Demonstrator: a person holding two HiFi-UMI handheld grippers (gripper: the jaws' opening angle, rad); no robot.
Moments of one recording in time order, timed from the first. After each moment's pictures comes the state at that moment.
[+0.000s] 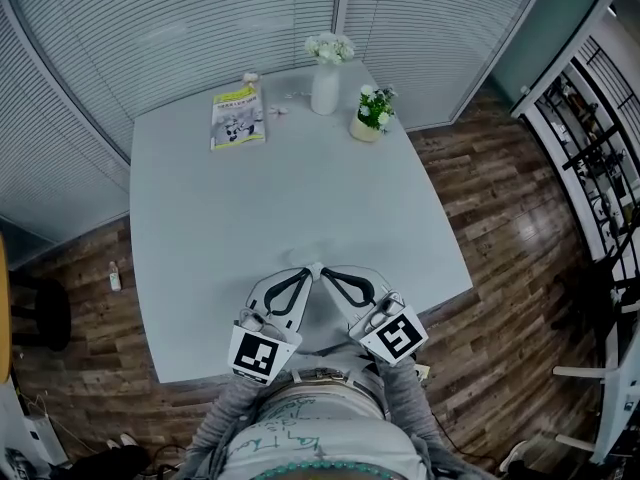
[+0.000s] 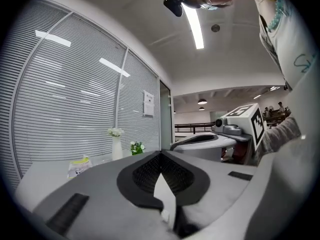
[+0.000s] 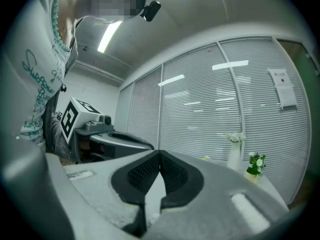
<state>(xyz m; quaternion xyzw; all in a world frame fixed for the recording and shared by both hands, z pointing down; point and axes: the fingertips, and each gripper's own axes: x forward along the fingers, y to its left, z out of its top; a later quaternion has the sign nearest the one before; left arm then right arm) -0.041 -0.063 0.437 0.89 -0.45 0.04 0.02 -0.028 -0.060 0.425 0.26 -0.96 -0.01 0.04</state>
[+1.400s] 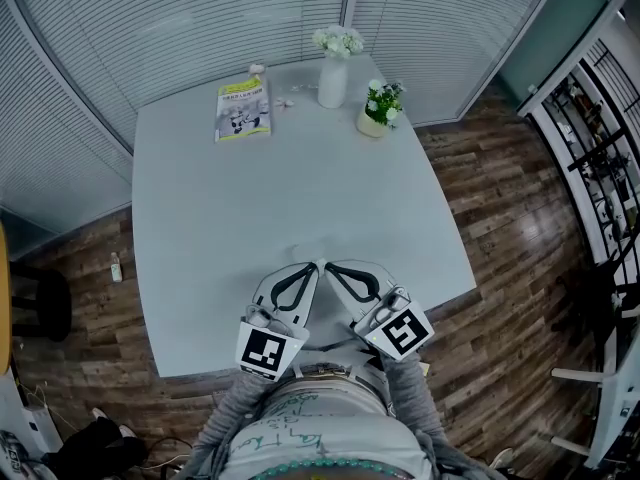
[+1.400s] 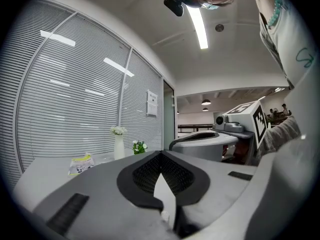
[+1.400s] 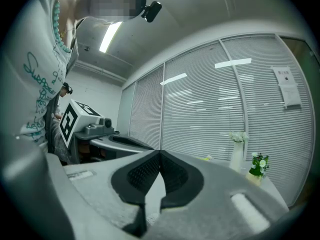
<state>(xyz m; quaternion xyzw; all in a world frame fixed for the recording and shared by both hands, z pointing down) -0.040 -0.072 0.443 0.89 -0.46 0.03 0.03 -0.031 -0.067 0.425 0.24 -0.97 -0.01 0.05</state>
